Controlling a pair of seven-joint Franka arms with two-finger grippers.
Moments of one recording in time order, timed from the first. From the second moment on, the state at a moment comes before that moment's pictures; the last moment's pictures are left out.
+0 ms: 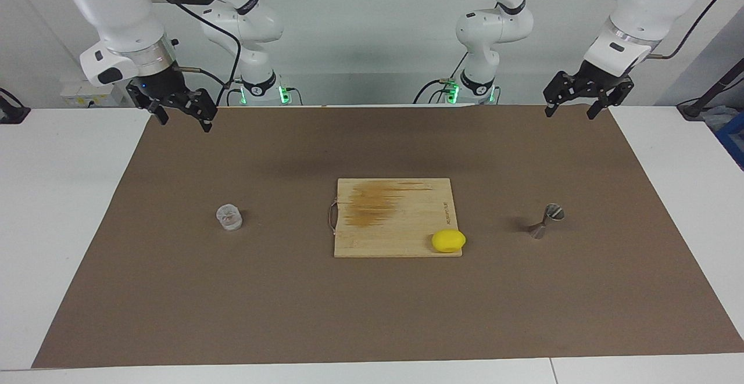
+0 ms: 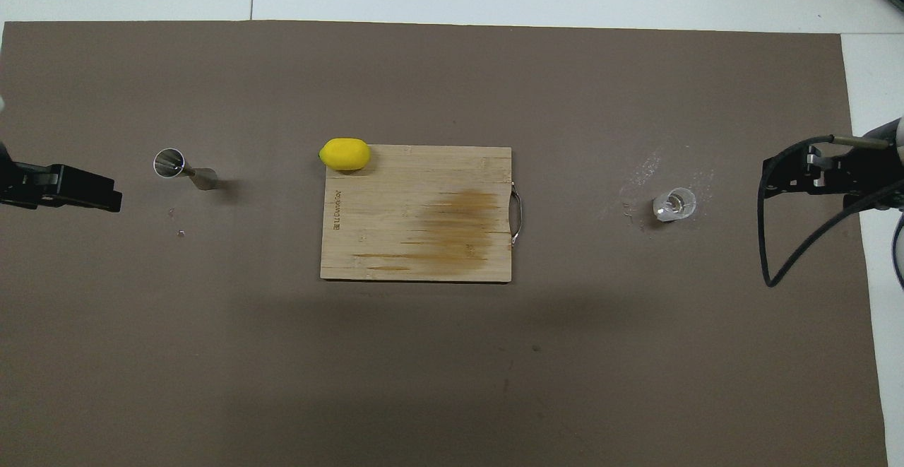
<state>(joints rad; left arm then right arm) 0.08 -0.05 -0.14 -1.60 -0.06 1.53 0.05 0.02 0.00 0.01 -1.58 -0.03 1.53 0.25</state>
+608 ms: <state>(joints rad) 0.09 -0.05 -0.15 -1.61 -0.06 1.54 0.01 0.02 -0.01 0.02 -1.58 0.00 1.53 0.23</state>
